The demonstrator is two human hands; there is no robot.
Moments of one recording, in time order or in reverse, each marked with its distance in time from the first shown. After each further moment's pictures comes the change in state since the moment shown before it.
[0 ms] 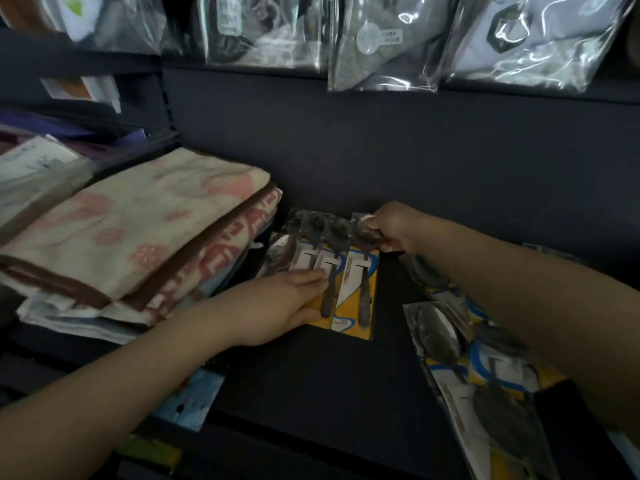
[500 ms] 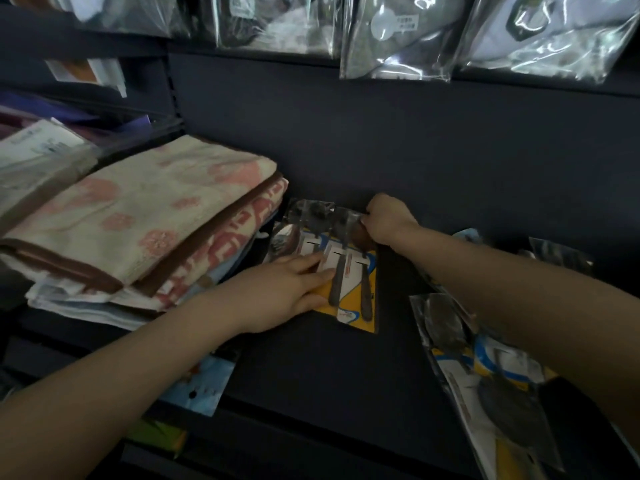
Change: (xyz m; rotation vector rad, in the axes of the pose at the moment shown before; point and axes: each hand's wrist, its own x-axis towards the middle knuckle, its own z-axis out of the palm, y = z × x) left_hand 0.001 -0.006 0.004 0.011 0.016 -0.047; right_hand 0.002 0.002 0.023 -0.577 0.291 -0.249
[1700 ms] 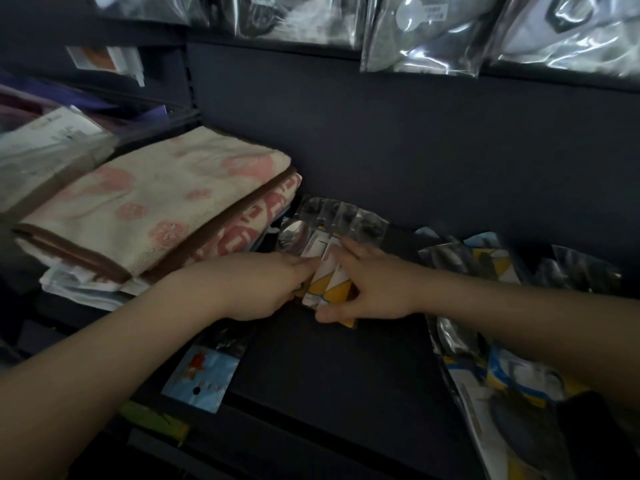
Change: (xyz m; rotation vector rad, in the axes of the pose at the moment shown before) left_hand -0.014 -0.010 -0.017 0.084 -0.106 0.001; right_hand -0.084 -0.010 -0.008 -0.348 -0.590 -0.509
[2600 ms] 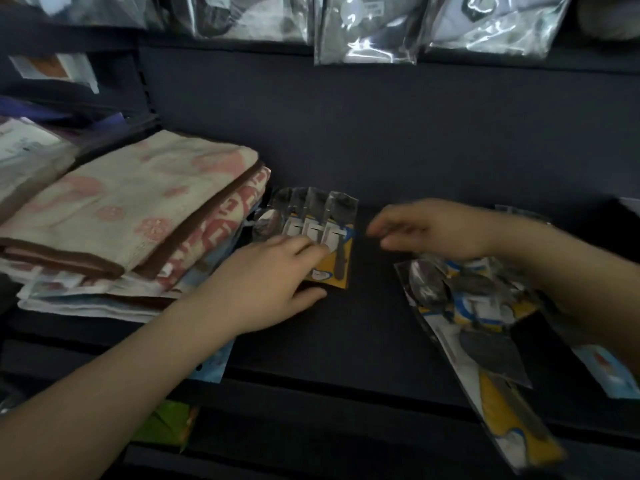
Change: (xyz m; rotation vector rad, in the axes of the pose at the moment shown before) left_hand -0.022 0.036 0.006 0.102 0.472 0.097; right_hand -0.083 0.025 -0.028 0.193 0.278 0.029
